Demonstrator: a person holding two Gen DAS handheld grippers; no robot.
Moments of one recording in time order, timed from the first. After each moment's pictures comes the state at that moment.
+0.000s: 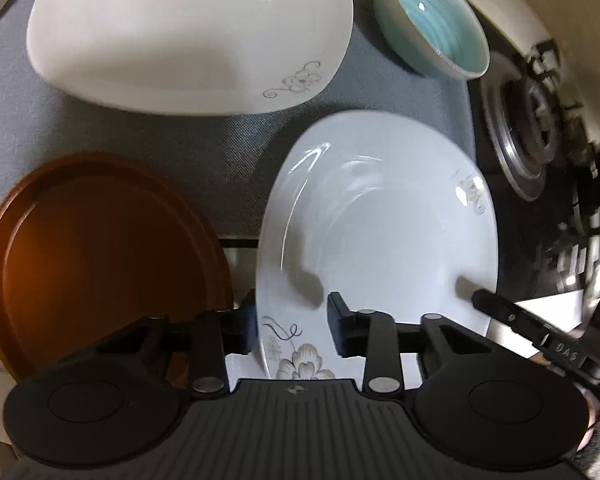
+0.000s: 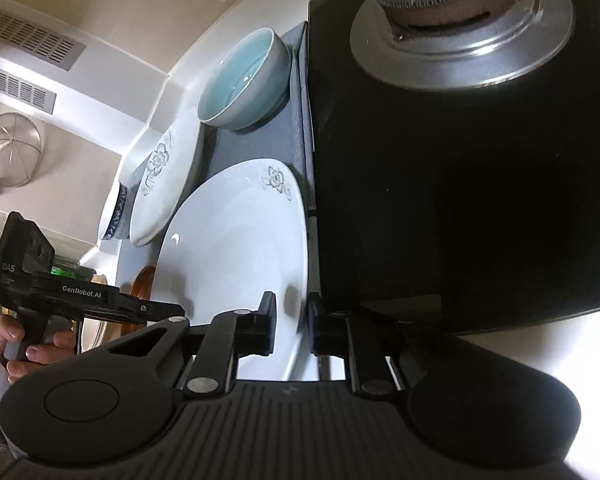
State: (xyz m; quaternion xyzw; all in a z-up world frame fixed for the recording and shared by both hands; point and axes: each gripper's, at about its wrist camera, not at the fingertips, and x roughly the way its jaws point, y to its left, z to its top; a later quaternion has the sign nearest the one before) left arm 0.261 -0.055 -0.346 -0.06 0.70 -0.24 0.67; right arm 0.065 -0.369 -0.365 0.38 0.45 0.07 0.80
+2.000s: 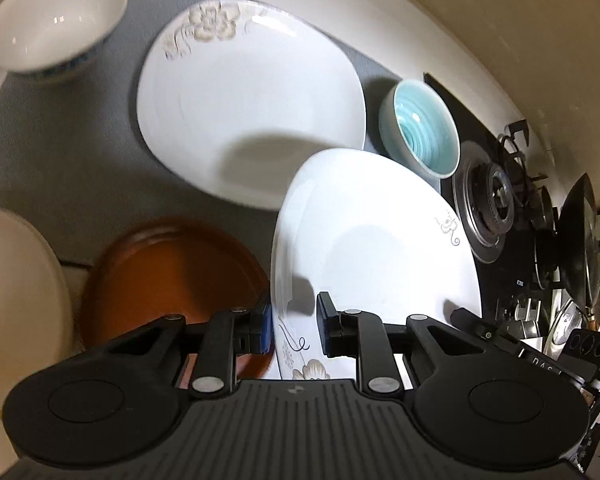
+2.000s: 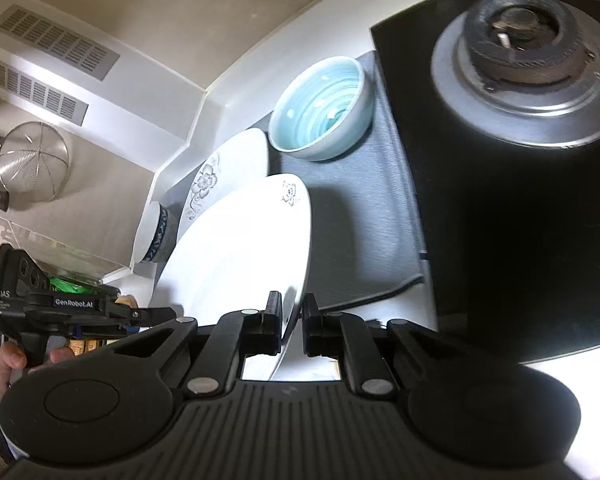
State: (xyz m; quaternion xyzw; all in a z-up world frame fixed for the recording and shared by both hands) left arm 0.273 0.012 -0.274 -0.11 0.65 -0.23 0.71; right arm 0.105 -0.313 -0.314 0.38 0.42 0.06 0.82
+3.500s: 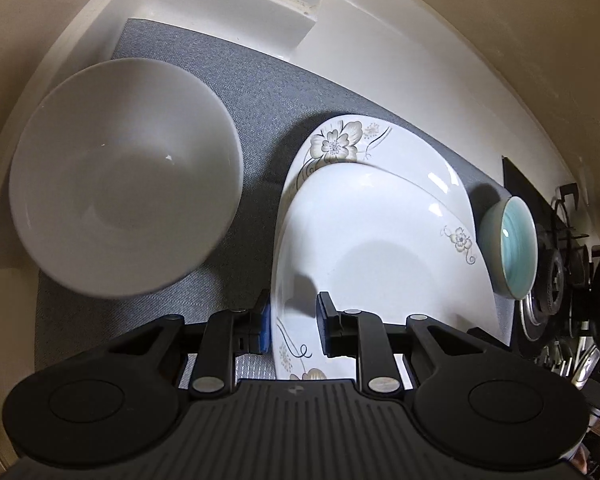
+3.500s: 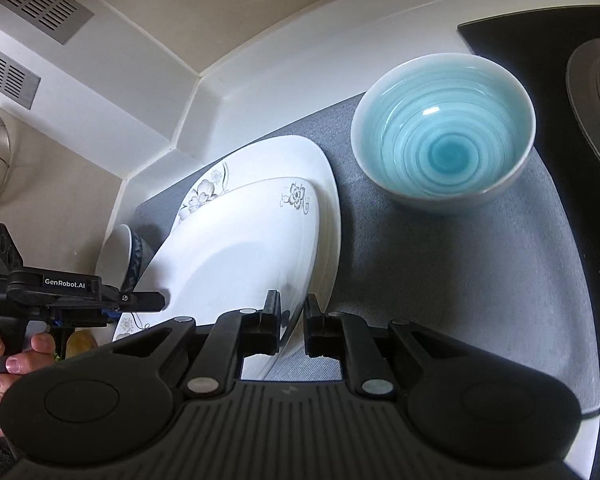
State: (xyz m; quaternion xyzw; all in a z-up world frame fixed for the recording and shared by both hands) left arm 0.407 0.065 -0.314 -0.09 0.65 -0.20 0.73; right arm 0.248 -0.230 -0.337 0.33 0.45 0.01 0.83
